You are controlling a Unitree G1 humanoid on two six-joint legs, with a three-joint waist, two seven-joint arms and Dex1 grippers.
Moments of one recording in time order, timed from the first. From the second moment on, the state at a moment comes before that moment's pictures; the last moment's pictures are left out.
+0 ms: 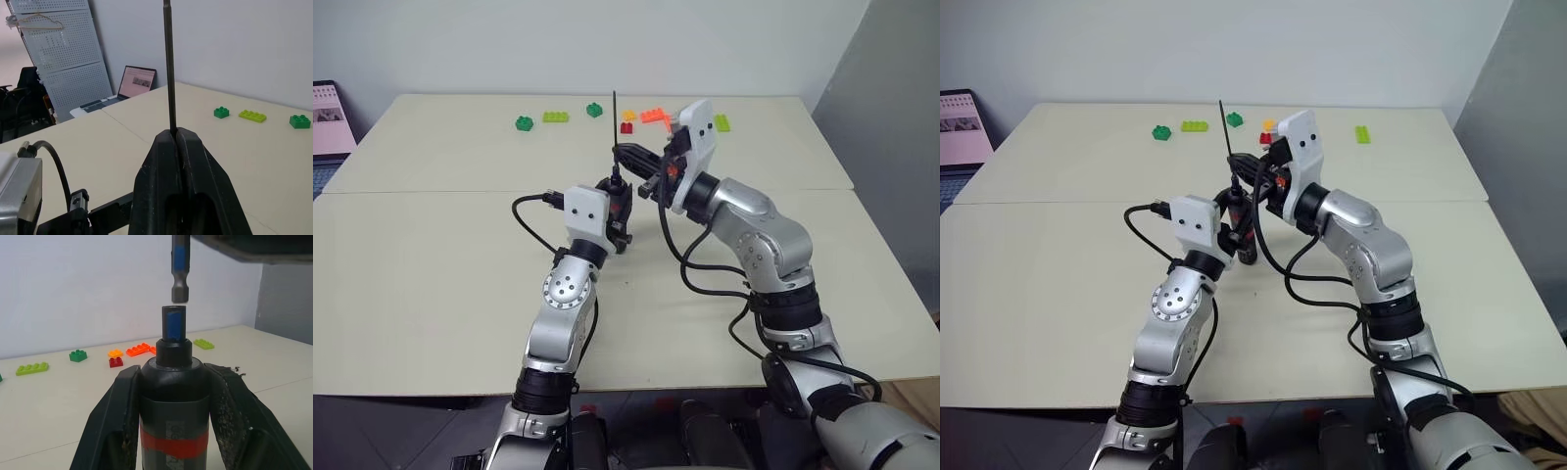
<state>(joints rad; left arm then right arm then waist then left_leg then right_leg) -0.37 0.07 -0.08 -0.14 -0.03 0.14 -0.12 -0.85 -0.09 0.08 -0.03 0.40 0.62 0.49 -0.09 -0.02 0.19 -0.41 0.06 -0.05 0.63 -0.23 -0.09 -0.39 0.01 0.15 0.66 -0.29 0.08</state>
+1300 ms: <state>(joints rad) -0.37 0.07 -0.08 -0.14 -0.03 0.13 -0.12 -0.85 -0.09 0.10 -0.01 0.36 0.57 0.50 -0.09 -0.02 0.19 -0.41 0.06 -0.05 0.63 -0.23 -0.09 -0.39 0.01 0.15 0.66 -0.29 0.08</state>
